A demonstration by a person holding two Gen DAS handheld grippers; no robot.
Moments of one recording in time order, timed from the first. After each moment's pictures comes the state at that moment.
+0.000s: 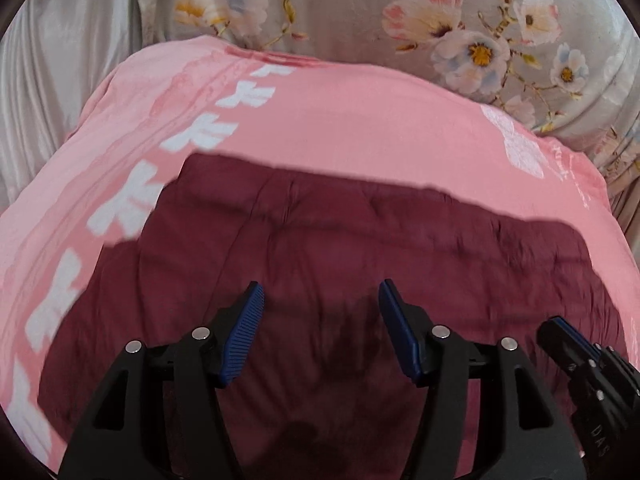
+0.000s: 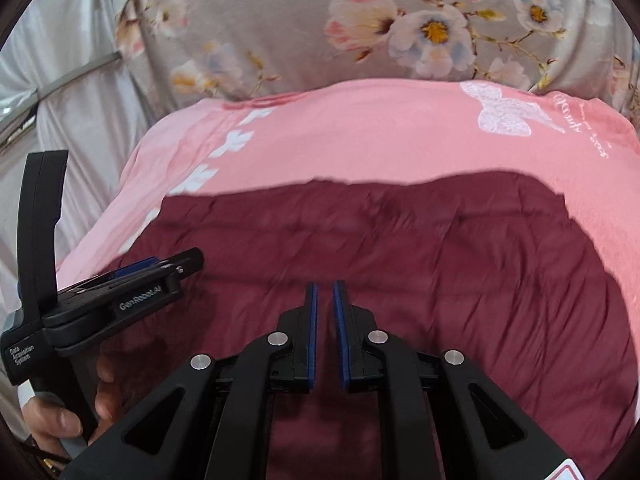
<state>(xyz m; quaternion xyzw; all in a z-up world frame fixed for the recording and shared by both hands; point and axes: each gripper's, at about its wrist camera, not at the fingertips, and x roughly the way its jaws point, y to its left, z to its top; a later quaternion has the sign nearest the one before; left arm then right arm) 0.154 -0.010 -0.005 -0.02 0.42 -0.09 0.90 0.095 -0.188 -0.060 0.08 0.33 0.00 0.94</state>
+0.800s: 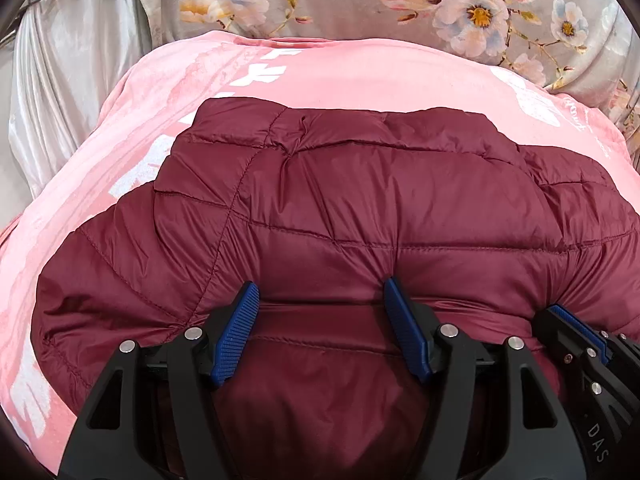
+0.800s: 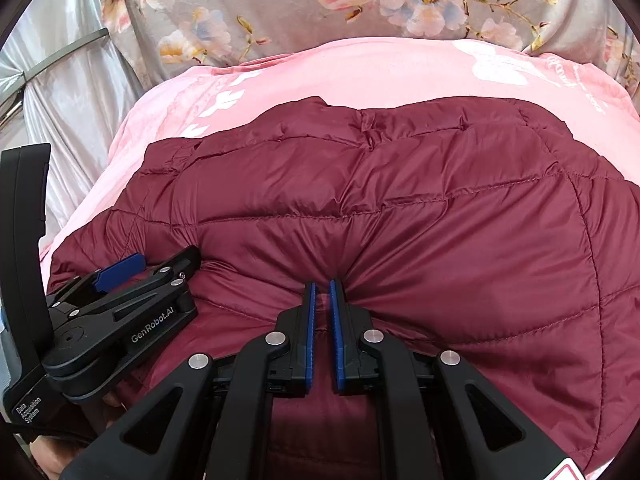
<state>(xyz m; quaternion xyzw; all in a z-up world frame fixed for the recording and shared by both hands) 0.124 -0.018 -0.037 0.04 0.42 -0.05 0.91 0.085 -0.181 -0.103 0.09 0.36 -0.01 0.93</state>
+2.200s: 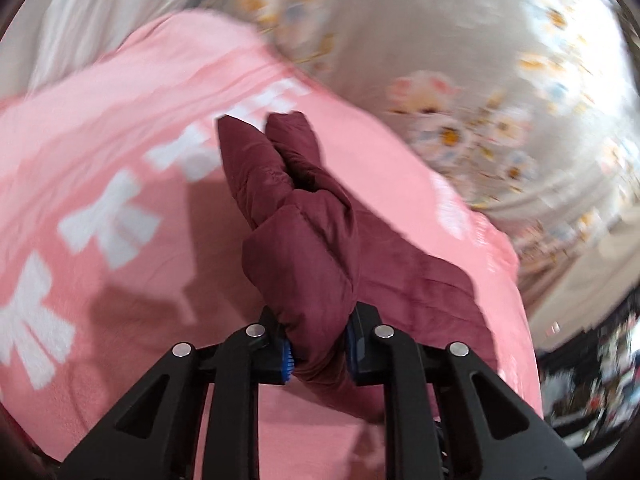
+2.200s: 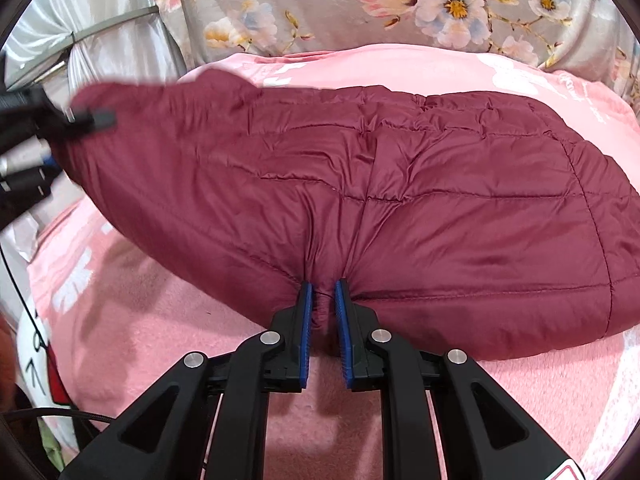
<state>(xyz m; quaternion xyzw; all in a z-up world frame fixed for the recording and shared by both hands) 0.061 0.099 0.064 -0.21 0.38 -0.18 0.88 0.009 -0.133 -0.106 0.07 0.36 0.02 0.93</state>
